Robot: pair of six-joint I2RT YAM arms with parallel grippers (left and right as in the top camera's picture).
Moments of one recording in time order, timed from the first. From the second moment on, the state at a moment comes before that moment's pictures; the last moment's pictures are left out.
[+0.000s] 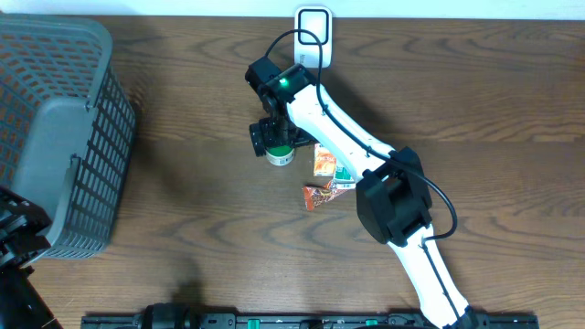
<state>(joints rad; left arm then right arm) 0.06 0.54 1.33 -0.43 -0.53 0.15 0.67 2.44 2.22 -1.28 -0.06 0.42</state>
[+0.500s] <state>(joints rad) 0.06 0.54 1.33 -0.43 -0.53 0.15 0.67 2.48 2.22 -1.23 -0.06 0.41</state>
